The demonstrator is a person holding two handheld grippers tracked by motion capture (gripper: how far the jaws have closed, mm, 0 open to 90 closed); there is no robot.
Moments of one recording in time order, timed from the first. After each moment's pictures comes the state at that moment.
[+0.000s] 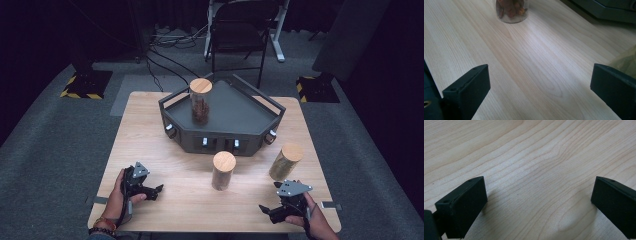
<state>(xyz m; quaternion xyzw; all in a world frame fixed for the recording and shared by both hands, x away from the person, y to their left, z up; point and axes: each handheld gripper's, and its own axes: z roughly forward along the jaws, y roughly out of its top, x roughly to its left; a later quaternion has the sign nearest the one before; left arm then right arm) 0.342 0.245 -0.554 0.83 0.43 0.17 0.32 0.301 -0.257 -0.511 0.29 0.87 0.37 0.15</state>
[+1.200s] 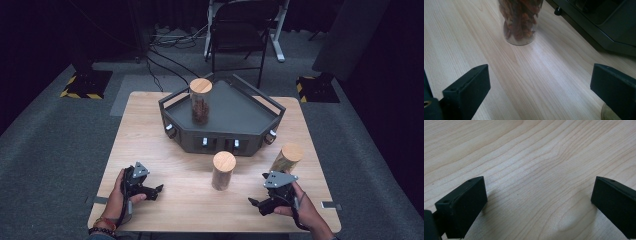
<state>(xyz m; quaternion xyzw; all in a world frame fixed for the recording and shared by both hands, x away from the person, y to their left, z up) 0.342 0.245 -0.554 0.83 0.43 0.17 0.32 0.319 -0.220 -0.490 0.24 0.89 0.36 0.16</state>
